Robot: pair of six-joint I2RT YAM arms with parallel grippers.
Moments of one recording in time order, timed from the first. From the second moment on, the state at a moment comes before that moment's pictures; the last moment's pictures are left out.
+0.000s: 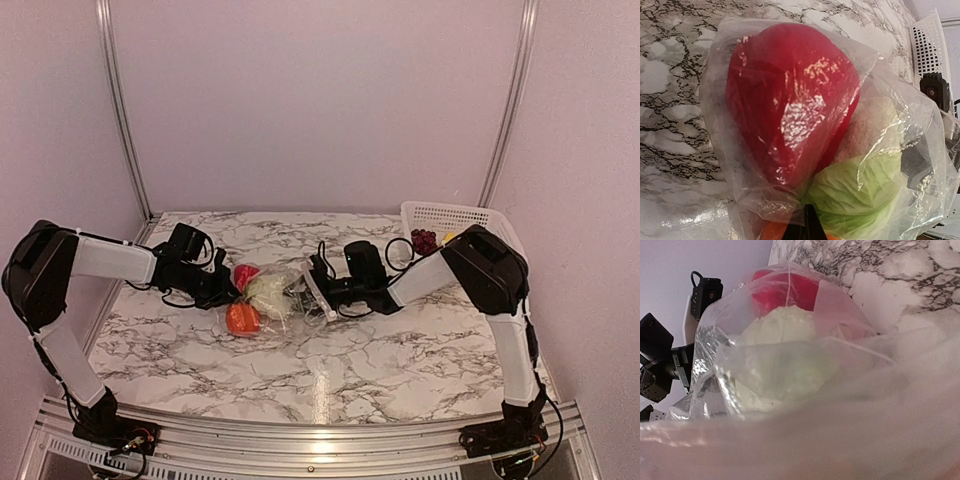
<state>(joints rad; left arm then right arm) -0.41 1.71 0.91 -0.13 0.44 -0.64 0.71 2.24 1.24 0.58 -0.75 1.06</state>
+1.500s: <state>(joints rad) -0.32 1.67 0.93 -0.20 0.31 -0.64 0.64 1.86 0.93 0.27 -0.69 0.85</state>
